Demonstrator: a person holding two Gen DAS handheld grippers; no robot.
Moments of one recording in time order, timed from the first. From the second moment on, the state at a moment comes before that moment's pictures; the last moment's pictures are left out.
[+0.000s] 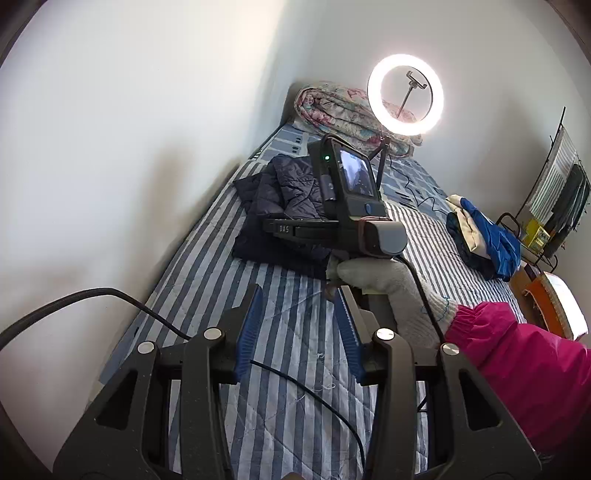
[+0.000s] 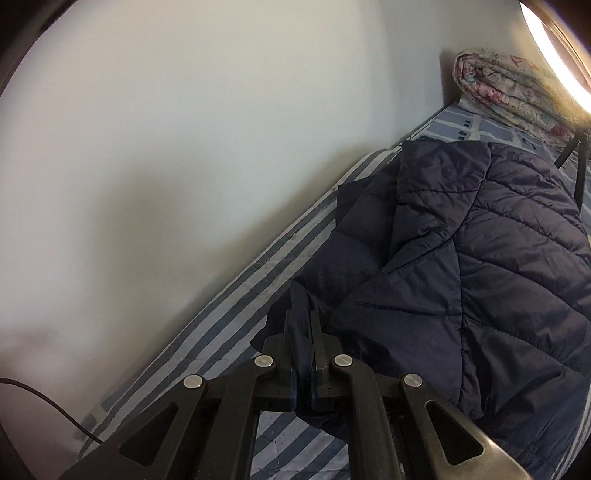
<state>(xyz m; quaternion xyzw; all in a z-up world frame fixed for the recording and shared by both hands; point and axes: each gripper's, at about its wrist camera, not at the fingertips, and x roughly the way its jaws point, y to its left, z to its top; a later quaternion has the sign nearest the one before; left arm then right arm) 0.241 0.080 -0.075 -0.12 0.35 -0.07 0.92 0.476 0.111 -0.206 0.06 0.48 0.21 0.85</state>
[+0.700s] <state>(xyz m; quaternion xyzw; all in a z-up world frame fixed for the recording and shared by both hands) 0.377 0.005 -0.070 -0.02 0.35 -0.10 0.93 0.401 -0.130 -0.156 0.09 0.39 0.09 0.91</state>
